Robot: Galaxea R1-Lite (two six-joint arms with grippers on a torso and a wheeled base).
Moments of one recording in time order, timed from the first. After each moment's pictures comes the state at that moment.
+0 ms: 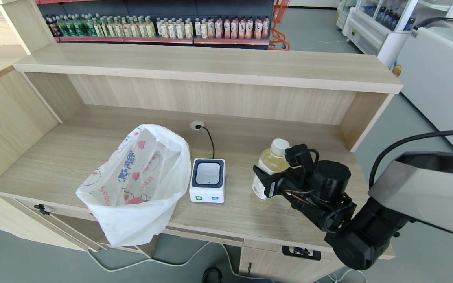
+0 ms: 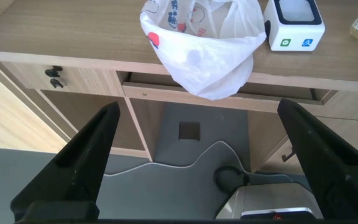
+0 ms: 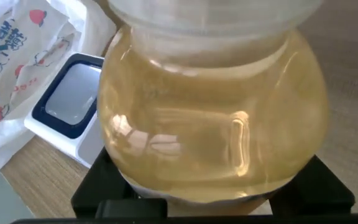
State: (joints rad) left arm -0.01 0.00 0.00 0.04 -0.04 0.02; right arm 0.56 2.19 -0.75 -1.48 -0.05 0.04
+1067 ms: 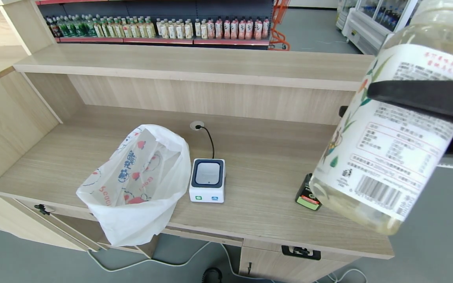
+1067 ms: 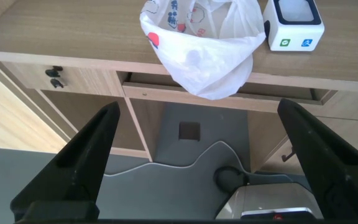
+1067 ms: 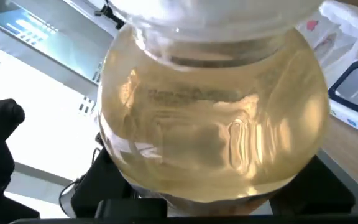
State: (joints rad) left arm -0.01 0.00 0.00 0.04 -0.04 0.02; right arm 0.61 1.21 -0.91 -0.42 0.62 0.56
